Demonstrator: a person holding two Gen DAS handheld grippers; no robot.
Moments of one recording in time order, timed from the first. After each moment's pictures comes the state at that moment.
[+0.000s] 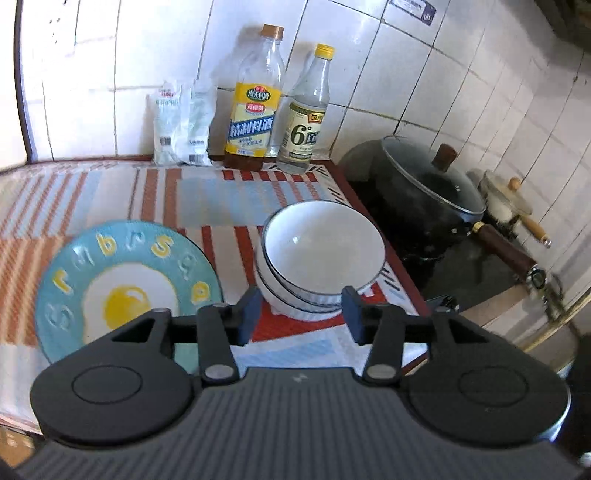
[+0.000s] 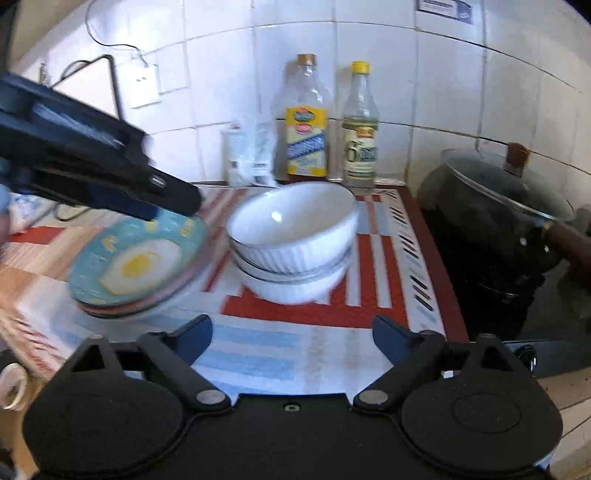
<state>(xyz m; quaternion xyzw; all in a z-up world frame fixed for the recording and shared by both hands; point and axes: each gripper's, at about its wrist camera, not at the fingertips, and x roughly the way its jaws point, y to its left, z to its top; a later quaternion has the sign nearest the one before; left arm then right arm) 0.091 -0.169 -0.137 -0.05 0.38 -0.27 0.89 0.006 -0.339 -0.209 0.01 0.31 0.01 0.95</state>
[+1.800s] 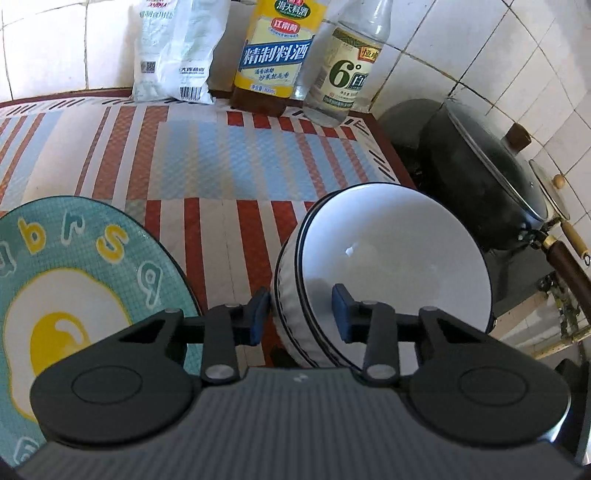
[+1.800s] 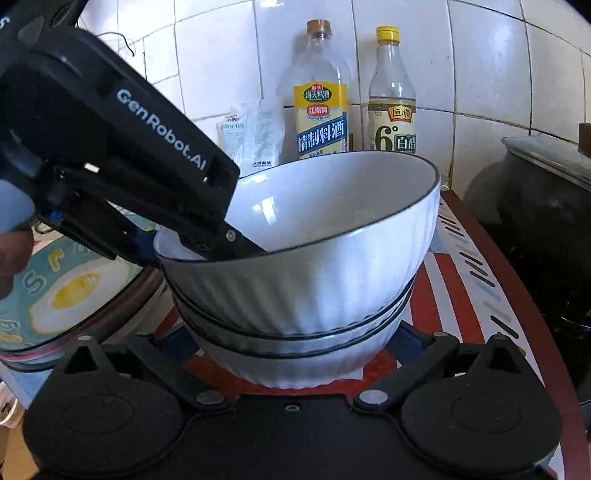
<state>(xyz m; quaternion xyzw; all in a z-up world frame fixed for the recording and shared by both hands) 0.201 -0.214 -0.220 -0.07 0.47 -0.25 0.84 0.106 -0.333 -0.276 0.02 0.27 0.05 0.96</state>
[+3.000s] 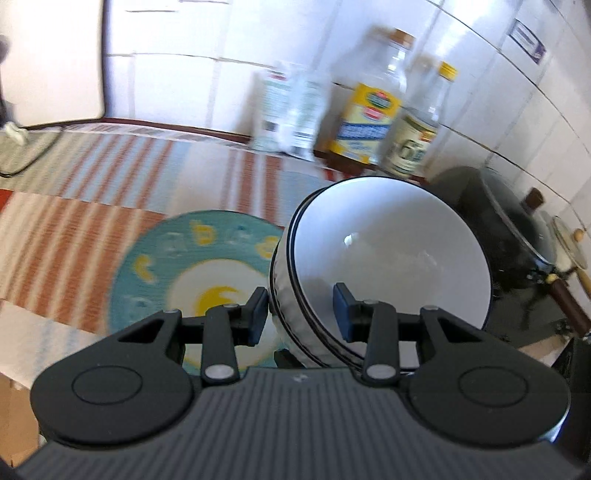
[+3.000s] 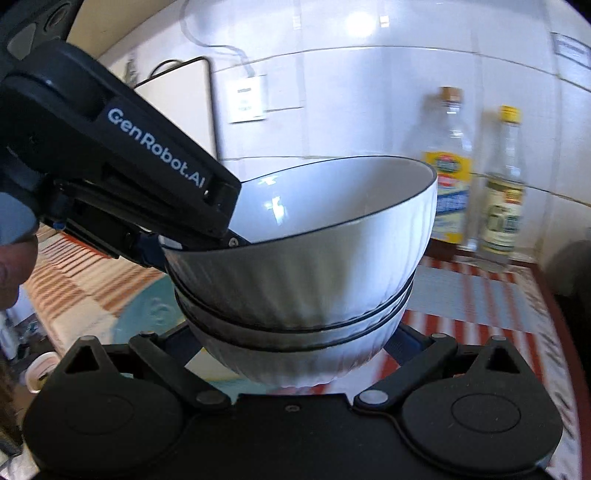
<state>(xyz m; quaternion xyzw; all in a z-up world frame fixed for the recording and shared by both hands) 0.142 -0.105 -0.156 -0.09 0.42 -0.15 0.89 0.102 -0.251 -0.217 -0.02 0.24 0.17 0.95</state>
